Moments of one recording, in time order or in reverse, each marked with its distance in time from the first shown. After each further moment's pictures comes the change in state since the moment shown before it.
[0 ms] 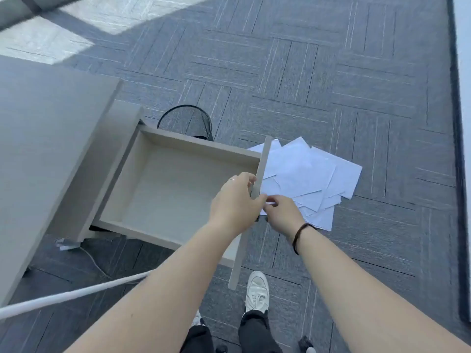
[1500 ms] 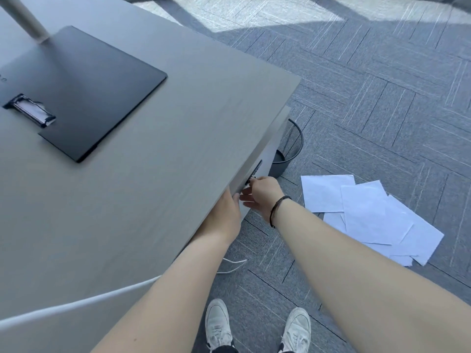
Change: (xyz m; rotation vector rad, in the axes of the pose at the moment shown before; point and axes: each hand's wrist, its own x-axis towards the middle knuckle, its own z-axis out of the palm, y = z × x) left_hand -0.026 -0.242 -0.158 0.215 0.436 -0.233; right_hand 0.022 -0.187 0.284 0.300 -0.263 0.078
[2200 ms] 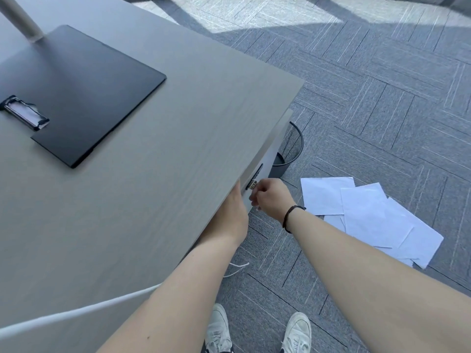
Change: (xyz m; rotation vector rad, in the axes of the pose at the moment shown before) left_hand 0.021 -0.004 0.023 0.098 -0.046 0.074; right_hand 0.012 0.006 -0.025 -0.588 0.037 -0.336
